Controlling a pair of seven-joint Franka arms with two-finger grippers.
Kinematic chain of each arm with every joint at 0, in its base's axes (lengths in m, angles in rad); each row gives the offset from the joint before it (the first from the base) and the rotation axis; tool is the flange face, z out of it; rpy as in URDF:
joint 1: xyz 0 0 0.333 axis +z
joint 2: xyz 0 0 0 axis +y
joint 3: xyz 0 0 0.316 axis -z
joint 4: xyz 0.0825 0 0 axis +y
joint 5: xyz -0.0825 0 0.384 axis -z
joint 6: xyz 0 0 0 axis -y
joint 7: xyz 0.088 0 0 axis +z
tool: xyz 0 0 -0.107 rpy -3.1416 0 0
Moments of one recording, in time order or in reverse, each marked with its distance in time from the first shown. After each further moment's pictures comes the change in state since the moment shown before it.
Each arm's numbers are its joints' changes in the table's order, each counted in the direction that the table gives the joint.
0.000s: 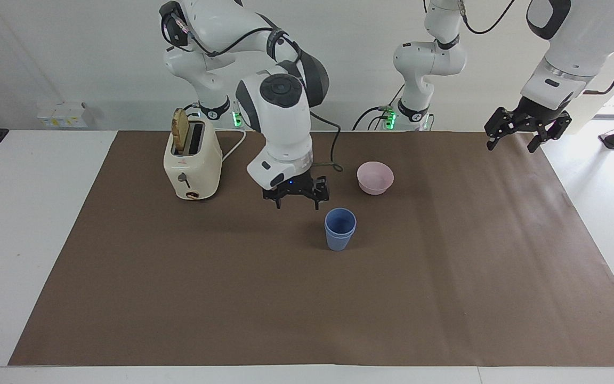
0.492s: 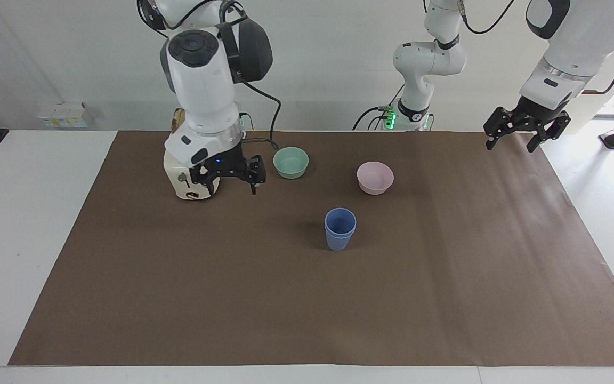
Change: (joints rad) left arm 0.000 -0.001 0.002 0.000 0.000 -0.008 0.000; right arm -0.171 -0.118 0.002 -0.002 0.053 -0.122 0.246
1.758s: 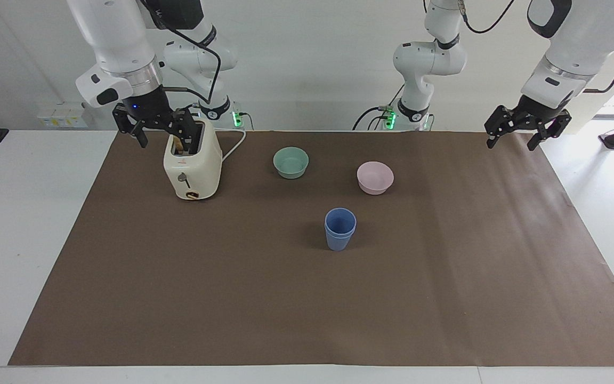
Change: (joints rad) left arm 0.001 -0.004 -0.005 0.000 0.000 -0.009 0.000; right arm -0.168 -0.257 -0.001 0.207 0.002 -0.098 0.068
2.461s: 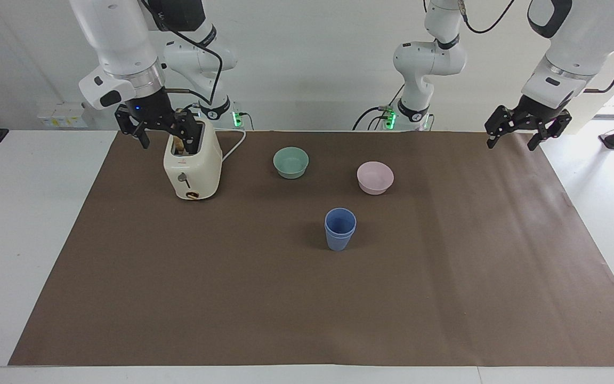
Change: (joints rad) left arm 0.000 0.000 0.000 0.000 0.000 0.000 0.000; right arm -0.002 0.000 -0.002 0.004 0.000 0.004 0.000
